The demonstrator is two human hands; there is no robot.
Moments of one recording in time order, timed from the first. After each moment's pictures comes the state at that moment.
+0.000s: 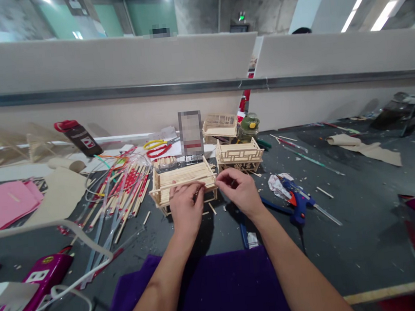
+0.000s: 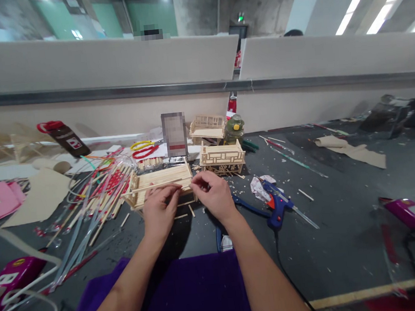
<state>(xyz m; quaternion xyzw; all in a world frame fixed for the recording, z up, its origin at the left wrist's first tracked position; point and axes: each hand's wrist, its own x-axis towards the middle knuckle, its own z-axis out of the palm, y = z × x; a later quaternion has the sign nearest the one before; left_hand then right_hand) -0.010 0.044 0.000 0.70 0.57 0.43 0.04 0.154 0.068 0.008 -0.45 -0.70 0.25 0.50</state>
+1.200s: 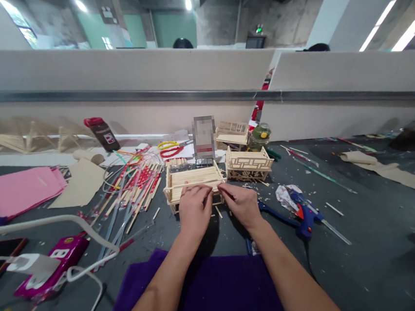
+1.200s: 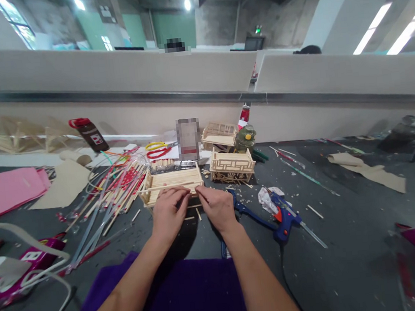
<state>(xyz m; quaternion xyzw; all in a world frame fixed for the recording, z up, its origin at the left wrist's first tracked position) -0.013 0.036 0.001 0.72 0.57 0.41 -0.01 0.146 0.065 -0.014 -0.45 -0.80 0.07 0.40</state>
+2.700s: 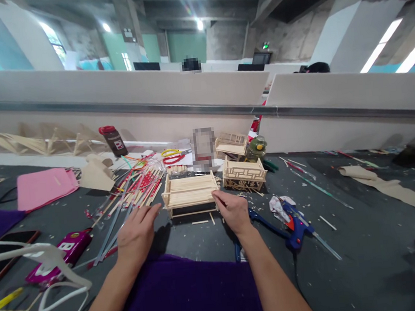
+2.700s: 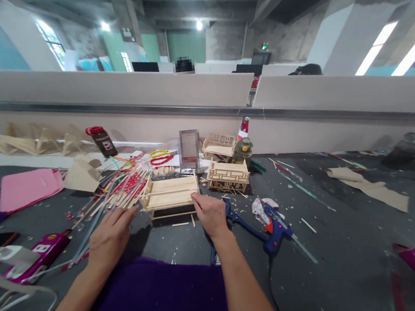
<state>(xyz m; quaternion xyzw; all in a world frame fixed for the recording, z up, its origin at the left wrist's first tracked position) -0.125 -0.021 -0.012 0.72 0.59 0.22 -0.30 0.147 0.071 -0.022 -0.41 -0.80 0.03 0.44</state>
